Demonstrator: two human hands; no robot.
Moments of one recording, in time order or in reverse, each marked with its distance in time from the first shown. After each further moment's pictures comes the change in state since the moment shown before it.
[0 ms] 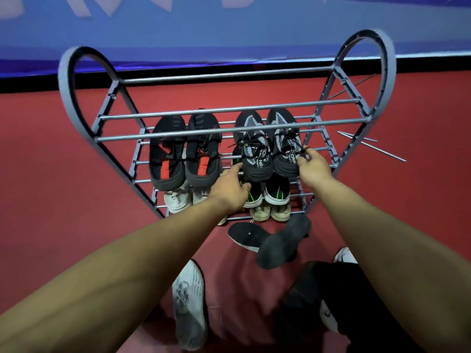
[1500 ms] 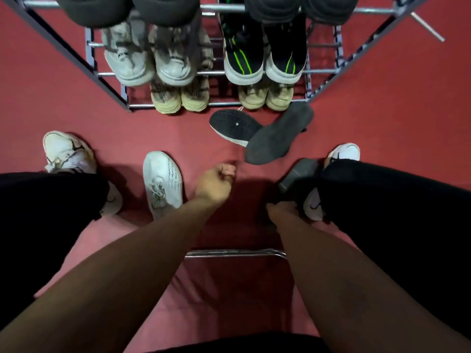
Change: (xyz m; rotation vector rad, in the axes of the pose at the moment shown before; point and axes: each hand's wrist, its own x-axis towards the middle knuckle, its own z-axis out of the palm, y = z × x) left_hand -0.094 -0.169 0.211 -0.453 -0.124 -0.375; right_hand -0.175 0.294 0.131 -0.432 -0.186 0.955
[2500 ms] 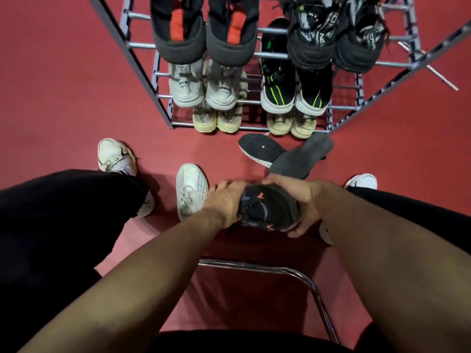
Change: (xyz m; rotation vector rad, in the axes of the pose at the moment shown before) left_hand -0.041 0.011 -0.067 0.905 -0.201 0.305; right_hand -0.138 -0.087 -0.088 -0.239 -0.737 -0.106
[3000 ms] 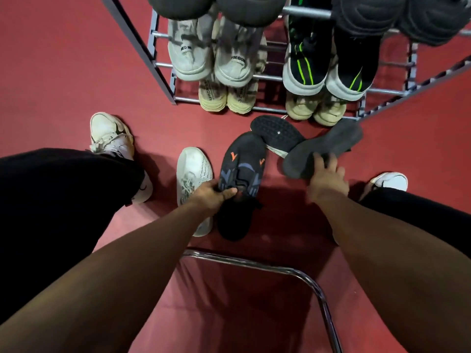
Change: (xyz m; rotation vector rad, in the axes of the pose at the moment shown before) left_hand 0.017 -0.050 0.037 -1.166 -0.012 -0.561; right_hand 0.140 0.012 -0.068 -0.783 0.999 -0.243
